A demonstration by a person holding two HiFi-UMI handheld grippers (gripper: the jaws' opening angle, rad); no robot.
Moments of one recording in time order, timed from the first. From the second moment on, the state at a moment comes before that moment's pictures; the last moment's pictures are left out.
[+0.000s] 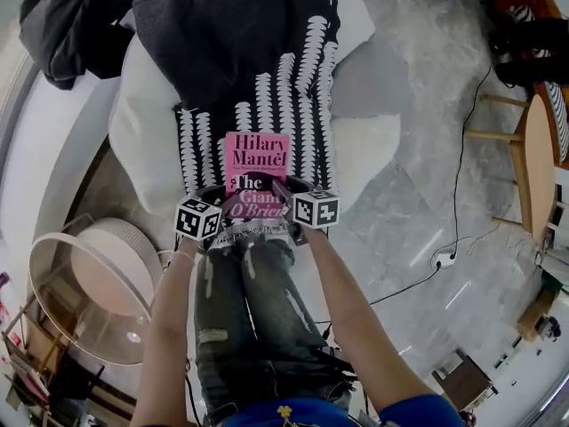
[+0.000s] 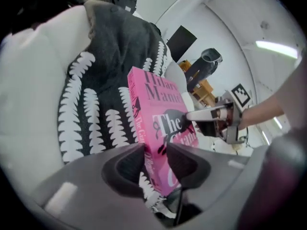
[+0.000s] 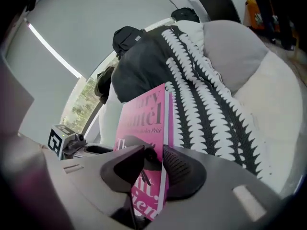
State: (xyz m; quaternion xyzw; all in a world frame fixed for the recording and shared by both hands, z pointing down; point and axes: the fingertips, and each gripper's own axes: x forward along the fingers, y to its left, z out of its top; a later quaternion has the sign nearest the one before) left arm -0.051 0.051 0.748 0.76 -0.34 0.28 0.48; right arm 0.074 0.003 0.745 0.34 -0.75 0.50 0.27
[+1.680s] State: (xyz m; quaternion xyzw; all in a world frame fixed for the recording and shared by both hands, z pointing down) left arm -0.011 0.118 0.339 0.74 -0.44 0.26 0.44; right arm 0.105 0.052 0.330 0.33 -0.79 0.45 0.24
